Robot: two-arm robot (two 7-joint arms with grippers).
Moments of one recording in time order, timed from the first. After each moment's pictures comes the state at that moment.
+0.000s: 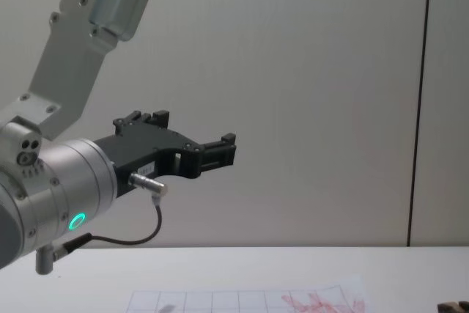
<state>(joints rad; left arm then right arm) -0.24 0.38 0.45 -1.63 -0.20 0.01 -0.01 0.05 0.15 -0.18 -1.48 0.15 0.34 0.00</state>
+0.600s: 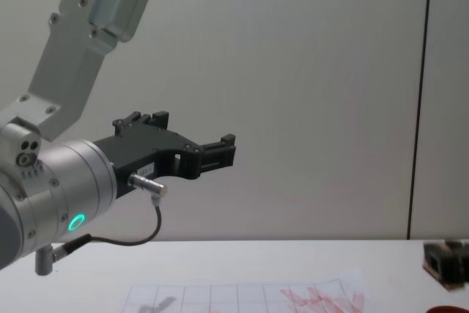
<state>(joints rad) -0.24 0.38 0.45 -1.63 -0.20 0.01 -0.01 0.05 0.15 -0.18 -1.60 0.12 0.31 0.02</state>
